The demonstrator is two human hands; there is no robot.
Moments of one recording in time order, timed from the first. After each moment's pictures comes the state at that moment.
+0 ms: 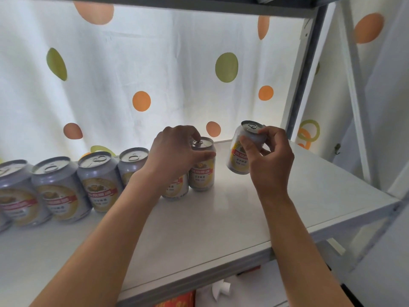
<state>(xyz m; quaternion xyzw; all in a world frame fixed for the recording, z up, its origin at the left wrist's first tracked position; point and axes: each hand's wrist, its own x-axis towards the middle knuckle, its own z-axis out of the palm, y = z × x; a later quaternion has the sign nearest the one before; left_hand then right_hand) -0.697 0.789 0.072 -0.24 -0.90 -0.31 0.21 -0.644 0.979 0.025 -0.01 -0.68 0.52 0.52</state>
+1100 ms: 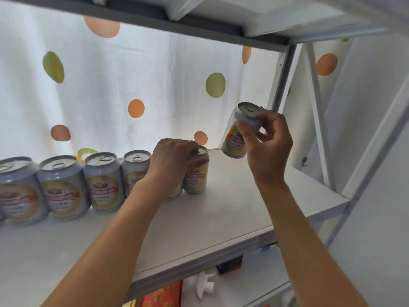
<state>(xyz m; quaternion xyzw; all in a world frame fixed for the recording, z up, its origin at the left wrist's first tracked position) -0.687 0.779 0.058 -0.34 -0.85 -0.26 0.32 -0.606 0.960 0.085 0.05 -0.65 0.48 0.58</state>
